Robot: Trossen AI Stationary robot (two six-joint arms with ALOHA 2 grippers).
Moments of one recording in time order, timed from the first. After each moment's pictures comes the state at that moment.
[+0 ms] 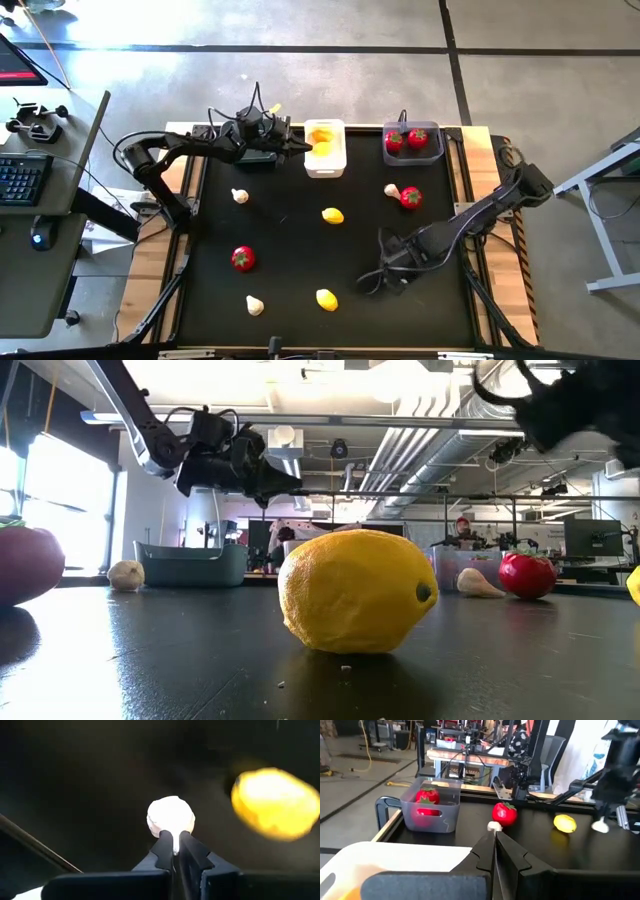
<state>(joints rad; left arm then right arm) 0.72 1.67 0.73 0.79 0.77 0.01 0.49 1.54 1.05 -0.95 -0.17 1.29</state>
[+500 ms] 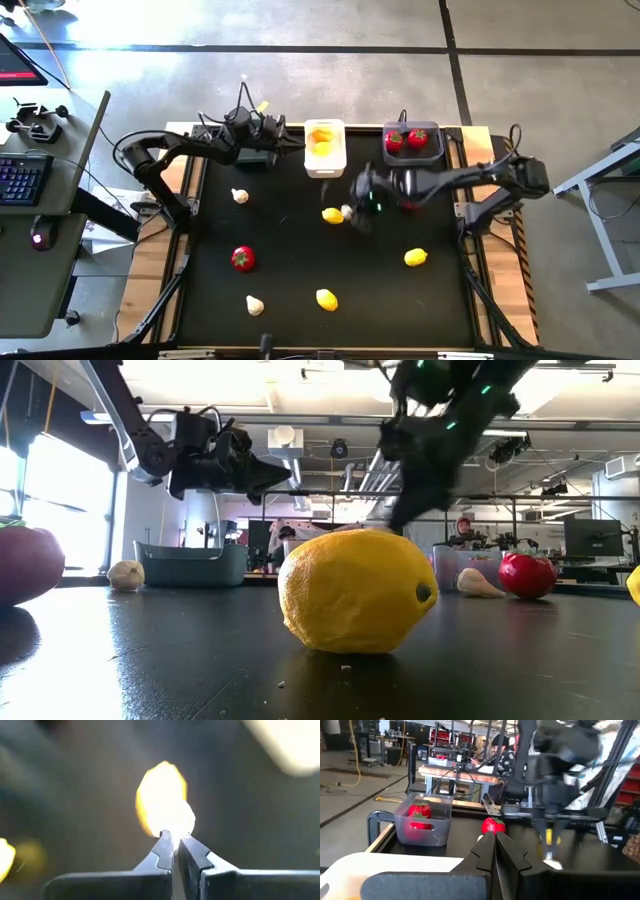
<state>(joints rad) 0.79 1.67 0.67 0.99 0.89 -0.12 -0.11 1.52 0.93 -0.34 -0.04 0.34</state>
